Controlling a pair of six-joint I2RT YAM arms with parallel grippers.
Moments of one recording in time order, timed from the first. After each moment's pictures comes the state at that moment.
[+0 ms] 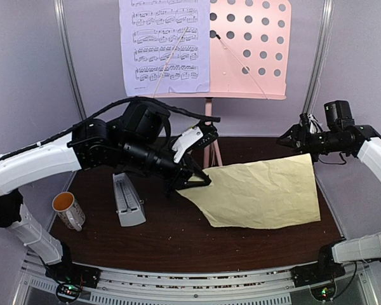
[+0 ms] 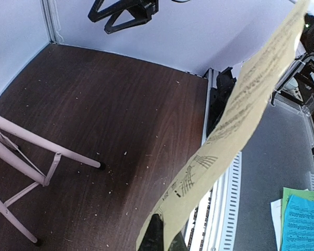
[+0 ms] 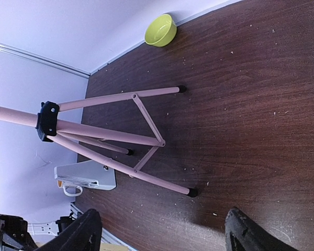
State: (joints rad) left arm -1.14 1.52 1.56 -0.62 0.27 -0.03; right arm 0.12 1.15 1.20 -0.76 -0.53 0.53
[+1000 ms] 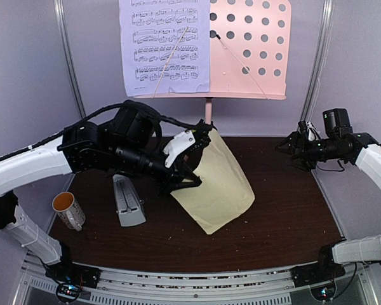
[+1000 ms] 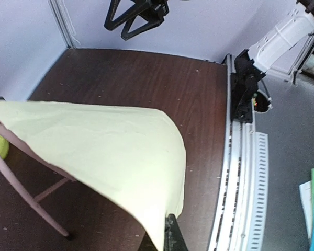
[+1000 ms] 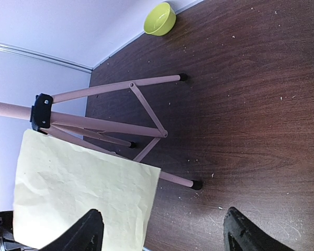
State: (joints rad) left arm -1.15 1.45 1.50 -0.65 0.19 0.07; right arm 0.12 1.12 1.10 -0.71 -0.58 0.58
